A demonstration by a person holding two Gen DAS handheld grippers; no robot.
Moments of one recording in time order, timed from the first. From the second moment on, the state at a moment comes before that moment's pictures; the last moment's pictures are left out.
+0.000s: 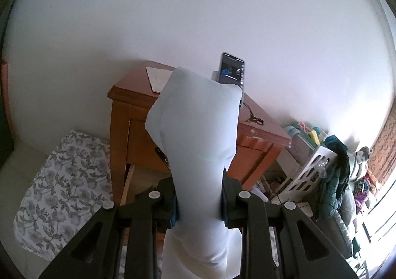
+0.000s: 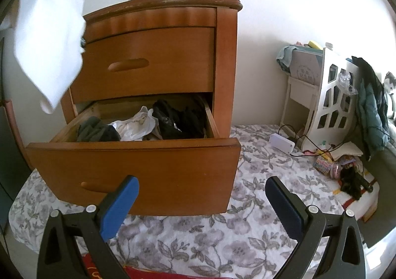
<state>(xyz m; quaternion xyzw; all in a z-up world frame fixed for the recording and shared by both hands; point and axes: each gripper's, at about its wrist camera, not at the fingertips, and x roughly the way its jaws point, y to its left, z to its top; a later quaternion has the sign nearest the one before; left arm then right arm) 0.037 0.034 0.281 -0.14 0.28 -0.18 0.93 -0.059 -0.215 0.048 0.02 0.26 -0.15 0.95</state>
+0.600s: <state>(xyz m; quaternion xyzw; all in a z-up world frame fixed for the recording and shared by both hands) -0.016 0.005 0.178 -0.08 0.34 -0.20 0.92 -0.073 -0.220 0.048 0.04 0.24 -0.15 0.96</state>
